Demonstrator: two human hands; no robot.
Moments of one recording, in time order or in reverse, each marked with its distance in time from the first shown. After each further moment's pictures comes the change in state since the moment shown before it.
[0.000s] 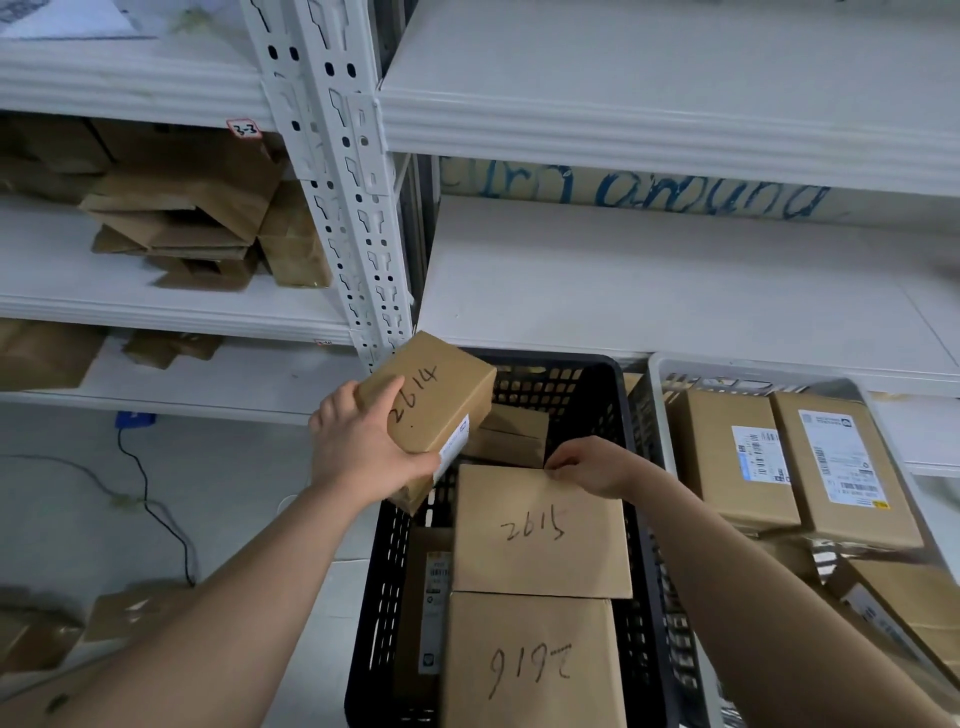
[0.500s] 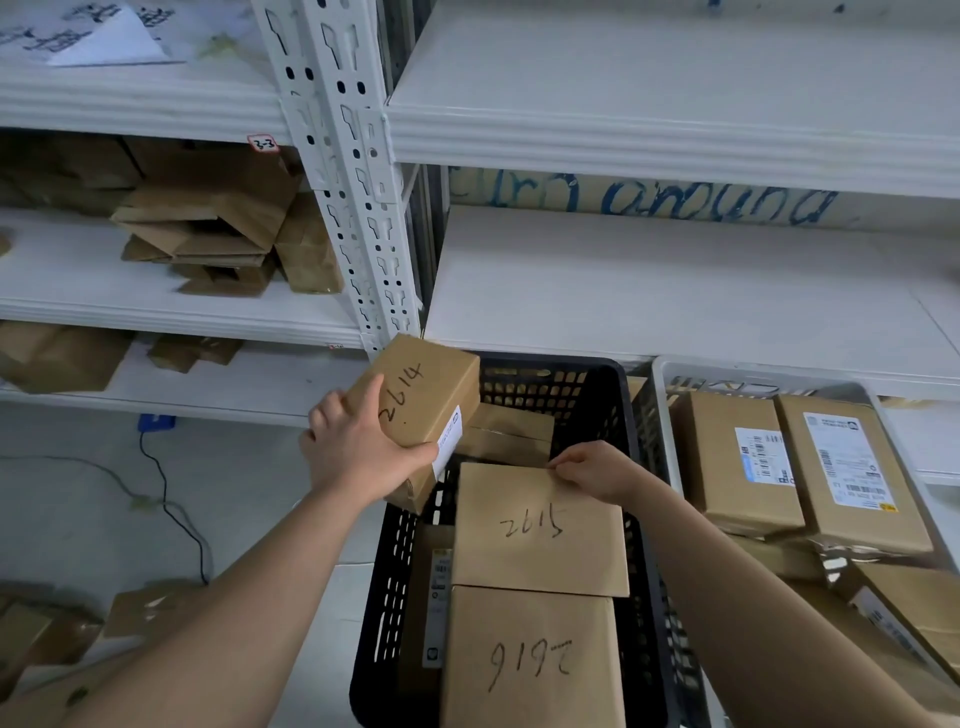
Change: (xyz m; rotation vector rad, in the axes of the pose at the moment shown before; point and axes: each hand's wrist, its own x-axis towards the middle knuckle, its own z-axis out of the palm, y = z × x) left_hand -0.016 0.004 -0.011 -0.068 0.006 -0.163; right_hand -0.012 -0.002 0.009 0.169 0.113 0.032
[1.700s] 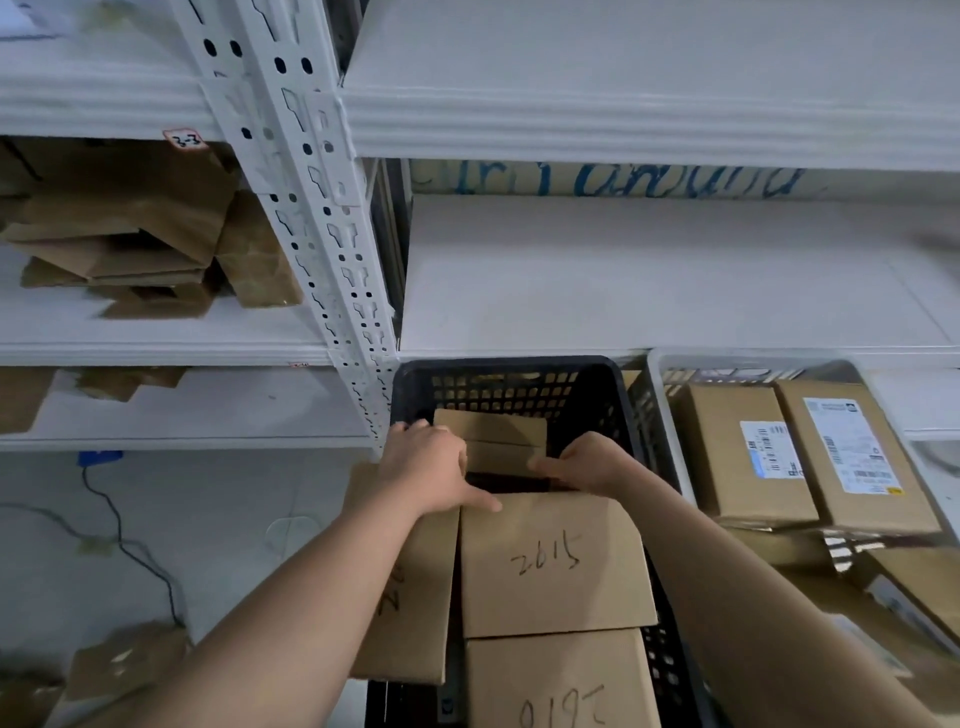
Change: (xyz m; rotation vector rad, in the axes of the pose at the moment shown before) left_hand 0.054 0.049 0.042 0.284 -0.316 0.562; right_hand 0.041 -0.011 0.003 0.054 0.084 0.241
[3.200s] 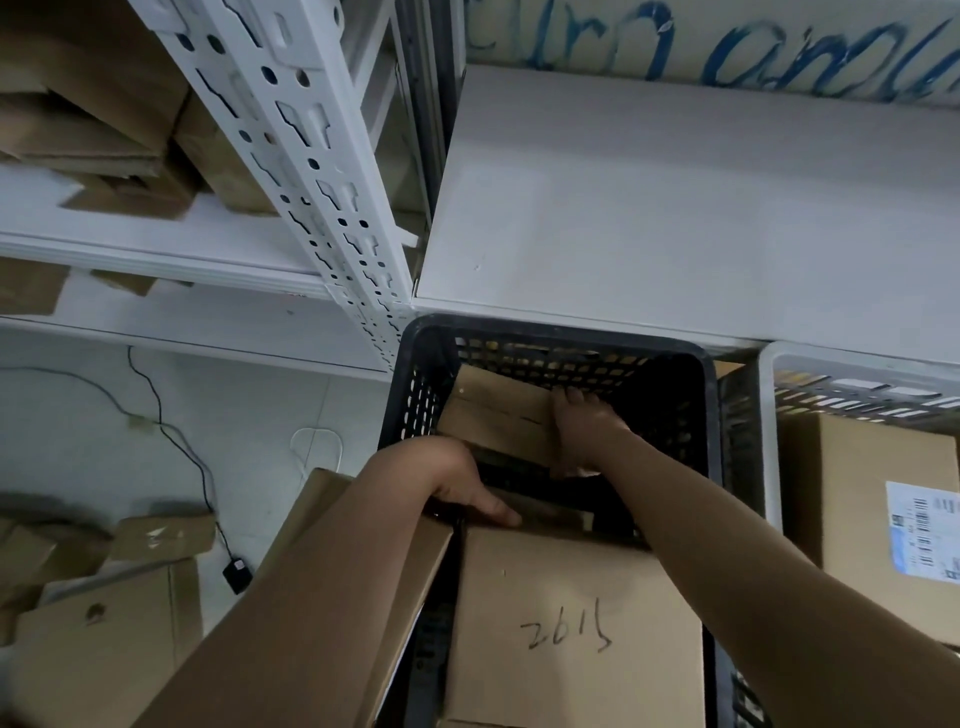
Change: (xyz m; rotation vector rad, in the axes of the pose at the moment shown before) left_hand 0.084 -0.017 0.057 -0.362 -0.800 -0.275; right_hand 0.171 0.015 0.046 -0.875 -0.155 -0.273
